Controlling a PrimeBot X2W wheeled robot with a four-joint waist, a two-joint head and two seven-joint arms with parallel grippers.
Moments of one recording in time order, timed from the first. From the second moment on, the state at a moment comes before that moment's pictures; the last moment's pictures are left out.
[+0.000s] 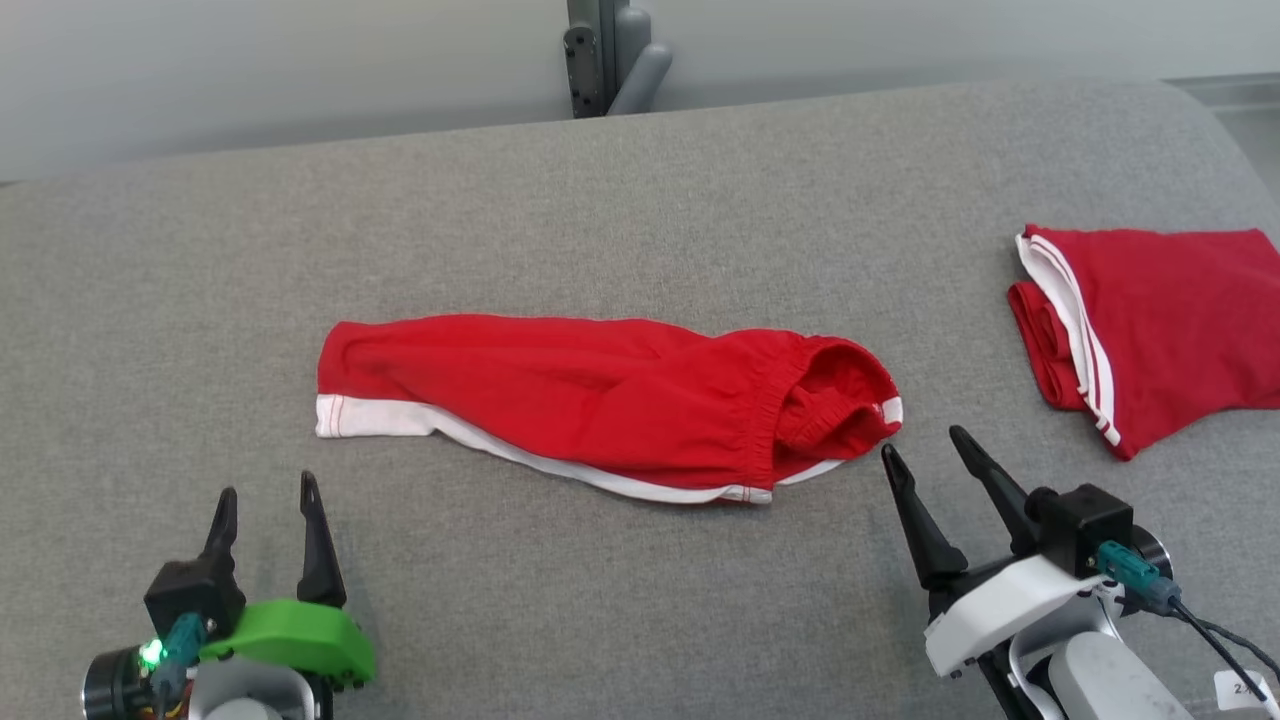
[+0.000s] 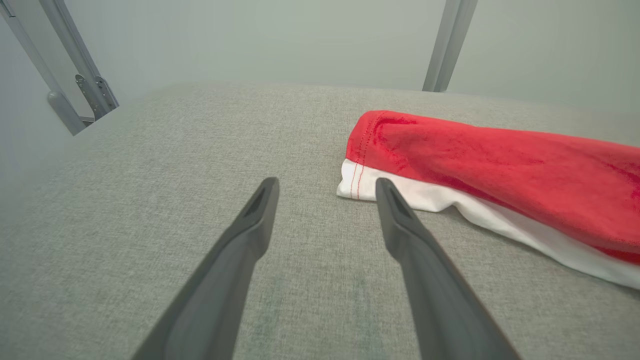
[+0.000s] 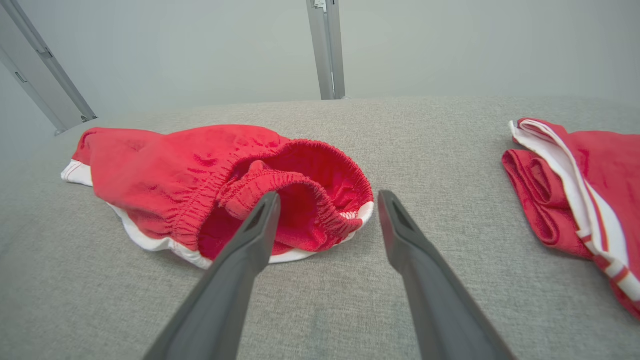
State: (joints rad) left arm -0.17 0.05 0.07 0.45 -0.16 0.01 -0.26; right arm -0.16 -0.21 0.27 0.30 0.33 0.13 -0.26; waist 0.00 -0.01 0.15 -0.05
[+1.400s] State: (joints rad) left arm -0.06 0.05 -0.17 0.32 -0.18 -0.03 -0.26; right arm -0.22 -0.22 0.46 0.46 0.24 0.13 -0.26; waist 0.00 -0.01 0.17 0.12
